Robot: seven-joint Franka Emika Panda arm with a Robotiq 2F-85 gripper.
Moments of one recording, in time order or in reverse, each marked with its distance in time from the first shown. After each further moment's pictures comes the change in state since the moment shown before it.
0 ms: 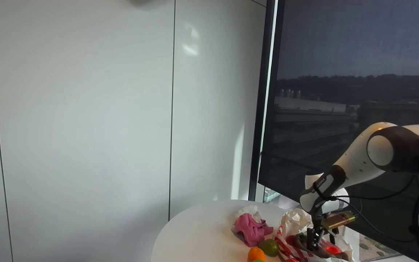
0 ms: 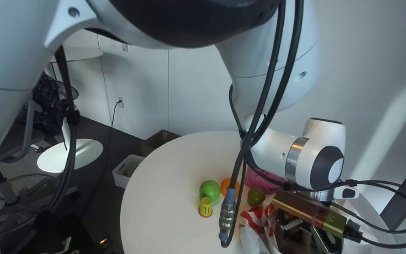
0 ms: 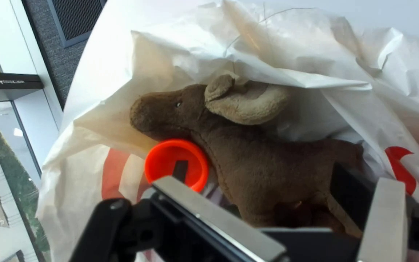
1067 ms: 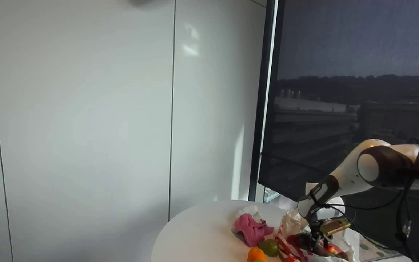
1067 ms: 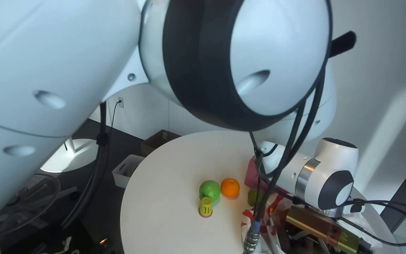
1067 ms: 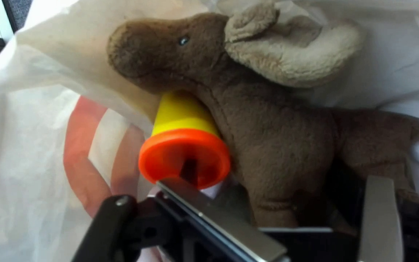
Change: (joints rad) arm -0.083 0.189 0.052 0.192 0.072 0.033 -0.152
